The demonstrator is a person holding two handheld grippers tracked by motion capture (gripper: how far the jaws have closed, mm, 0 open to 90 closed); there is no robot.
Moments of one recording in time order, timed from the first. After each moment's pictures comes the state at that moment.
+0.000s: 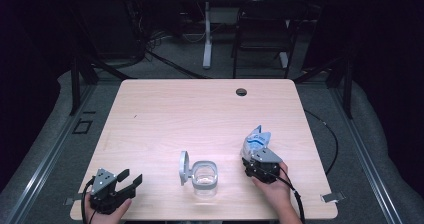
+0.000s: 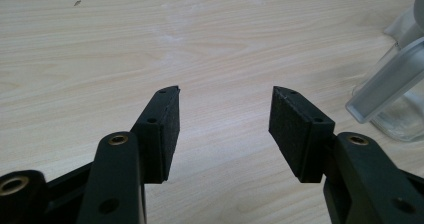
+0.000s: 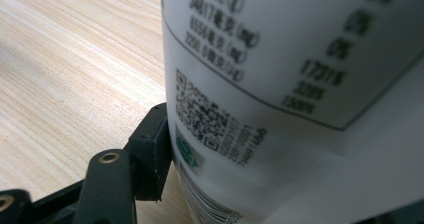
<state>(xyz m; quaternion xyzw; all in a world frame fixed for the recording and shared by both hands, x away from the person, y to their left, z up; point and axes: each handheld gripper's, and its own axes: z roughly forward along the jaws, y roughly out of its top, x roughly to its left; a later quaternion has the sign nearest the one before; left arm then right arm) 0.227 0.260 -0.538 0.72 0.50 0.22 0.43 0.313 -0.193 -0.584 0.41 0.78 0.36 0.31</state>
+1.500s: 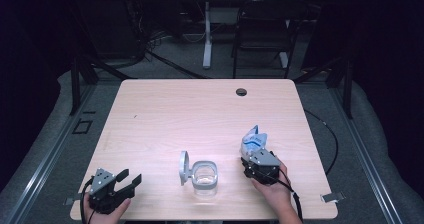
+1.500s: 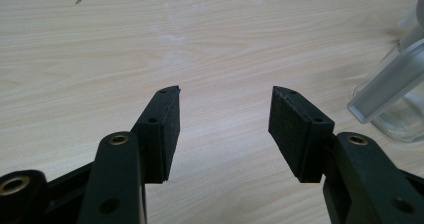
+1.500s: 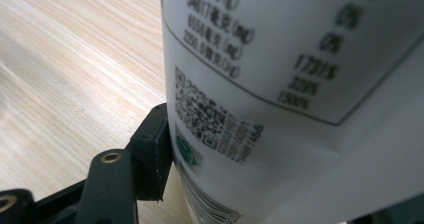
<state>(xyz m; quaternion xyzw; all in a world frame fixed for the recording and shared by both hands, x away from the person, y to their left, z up) 0.227 0.263 -0.538 0.72 0.50 0.22 0.43 0.302 -0.184 -0.568 0.37 0.78 0.36 0.34</state>
